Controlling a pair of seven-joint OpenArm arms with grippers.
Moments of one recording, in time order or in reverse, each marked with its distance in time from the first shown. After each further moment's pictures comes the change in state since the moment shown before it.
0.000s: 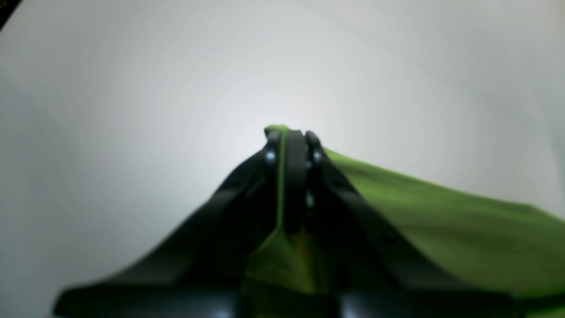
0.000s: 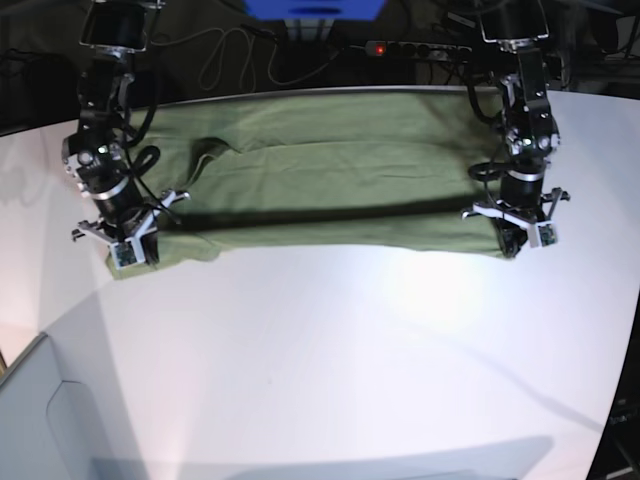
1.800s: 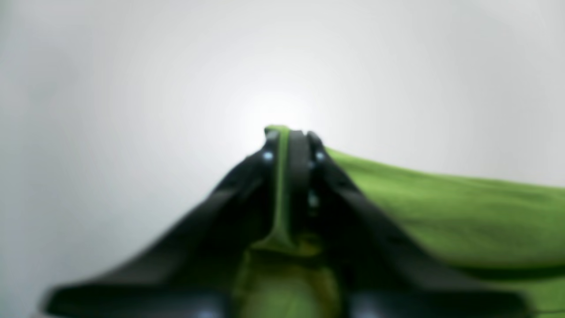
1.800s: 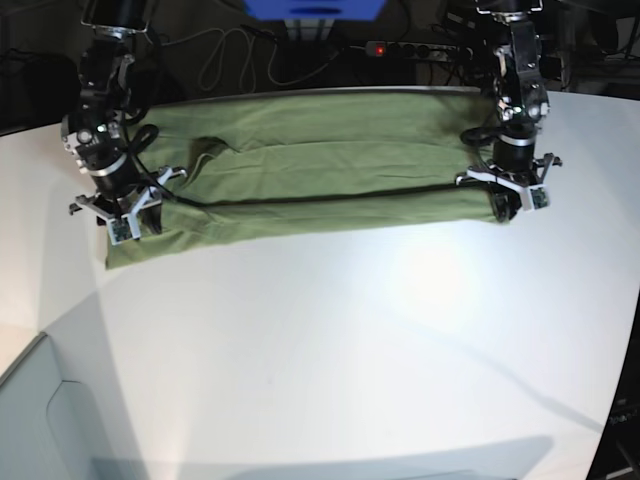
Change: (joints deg) left arm 6.7 1.0 0.0 -1.2 -0.1 0.2 -5.6; right arm -4.8 -0.2 2.4 0.2 0.1 0.0 -0.2
